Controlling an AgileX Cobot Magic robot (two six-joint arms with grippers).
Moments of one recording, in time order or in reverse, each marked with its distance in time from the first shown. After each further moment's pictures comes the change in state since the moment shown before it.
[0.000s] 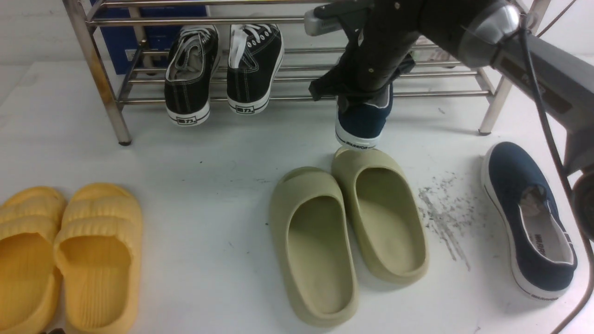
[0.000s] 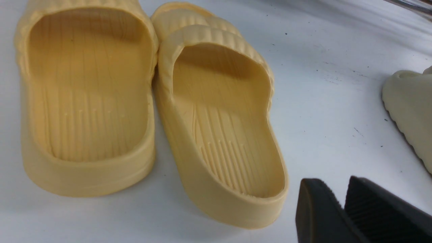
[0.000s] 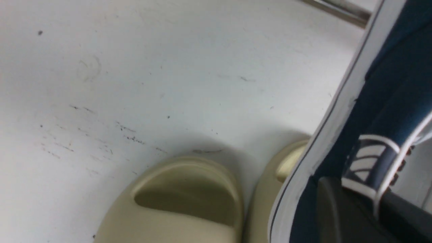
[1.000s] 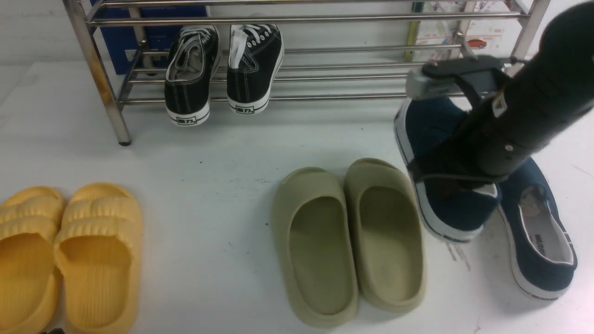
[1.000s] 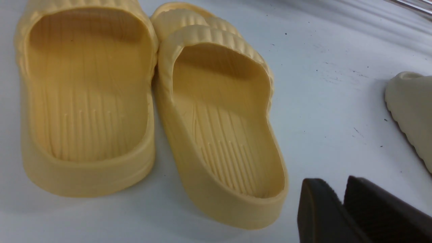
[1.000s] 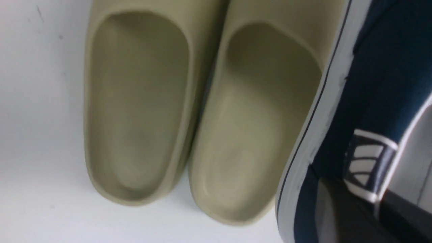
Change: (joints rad) right arm 0.014 -0.676 0.921 0.052 -0.115 0.071; left arm 0.000 0.000 0.000 0.000 0.000 0.000
